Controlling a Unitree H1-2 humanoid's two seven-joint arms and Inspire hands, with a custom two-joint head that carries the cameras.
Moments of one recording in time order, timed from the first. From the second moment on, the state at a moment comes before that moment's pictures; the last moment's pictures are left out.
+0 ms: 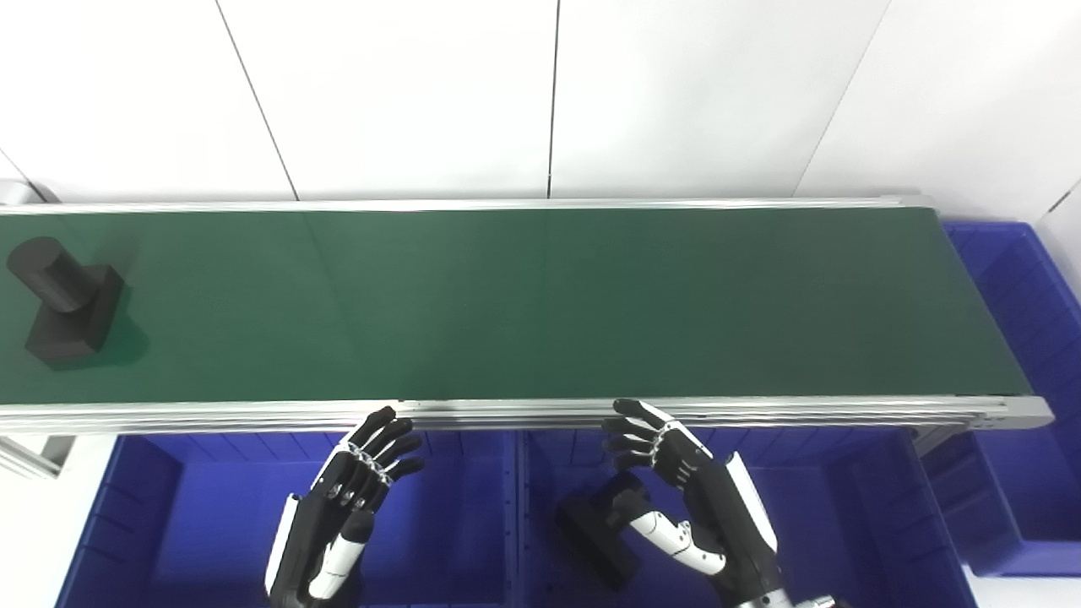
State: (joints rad) left arm 0.40 0.03 -0.11 -0.05 -0.28 -0.36 -0.26; right arm 0.36 -0.08 0.21 -0.10 -0.07 -0.40 0.10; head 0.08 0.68
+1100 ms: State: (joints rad) left arm 0.38 0.03 -0.13 0.00 -0.27 -0.39 -0.27; right arm 0.35 -0.11 0.20 -0.05 -0.05 -0.41 0.10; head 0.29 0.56
